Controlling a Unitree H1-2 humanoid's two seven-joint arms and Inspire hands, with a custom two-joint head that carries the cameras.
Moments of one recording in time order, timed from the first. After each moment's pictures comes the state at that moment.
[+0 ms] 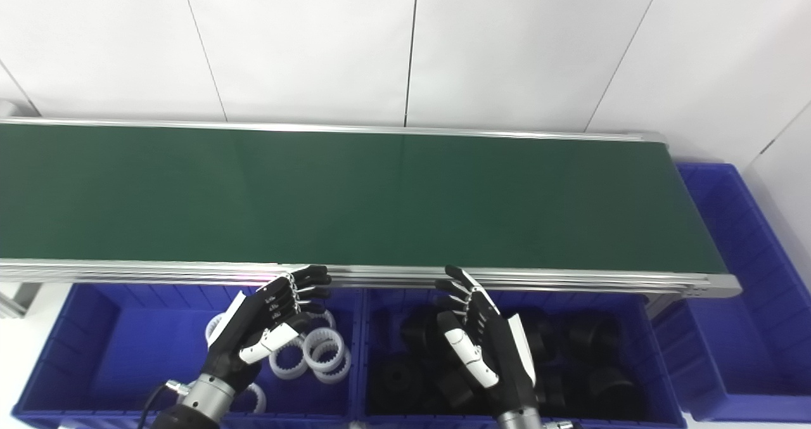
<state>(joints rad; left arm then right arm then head) 0.19 0.05 -0.15 0.07 -0.05 -0.24 -0.21 0.19 -0.05 0.15 0.02 -0.08 -0.26 0.10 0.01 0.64</state>
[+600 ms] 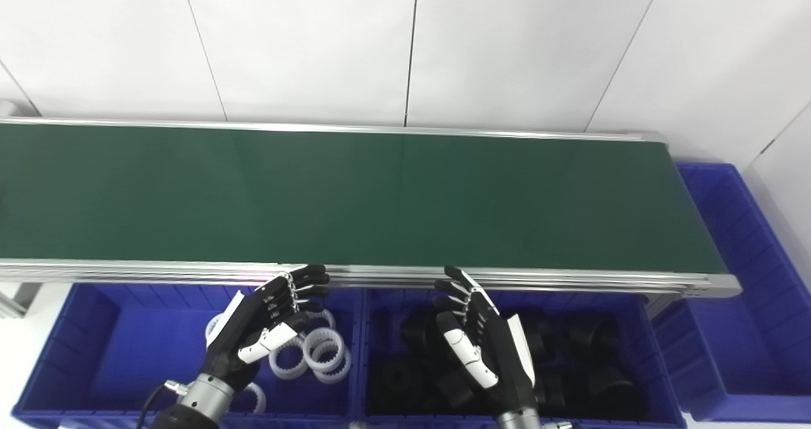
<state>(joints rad) 0.19 0.04 -0.14 0.07 -0.04 -0.24 -0.20 0.19 -0.05 0.15 0.03 -0.08 -0.26 0.10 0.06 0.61</state>
